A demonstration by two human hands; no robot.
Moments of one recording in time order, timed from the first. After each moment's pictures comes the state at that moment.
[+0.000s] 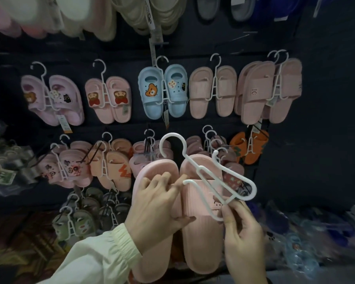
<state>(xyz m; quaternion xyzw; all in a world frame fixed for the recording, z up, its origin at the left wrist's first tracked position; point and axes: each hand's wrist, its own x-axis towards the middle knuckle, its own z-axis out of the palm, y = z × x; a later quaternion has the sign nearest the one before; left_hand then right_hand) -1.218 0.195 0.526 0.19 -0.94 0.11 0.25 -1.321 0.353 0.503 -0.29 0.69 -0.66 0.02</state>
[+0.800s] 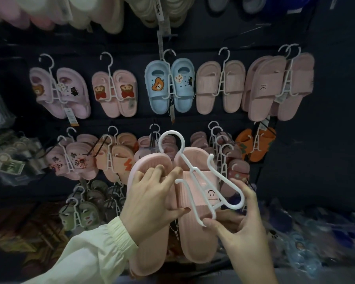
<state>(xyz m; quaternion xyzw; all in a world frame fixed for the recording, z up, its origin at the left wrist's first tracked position) -1.202 0.187 0.532 0.24 -0.93 0.10 0.25 -1.308 0.364 0.529 -0.30 0.69 -0.63 0.21</state>
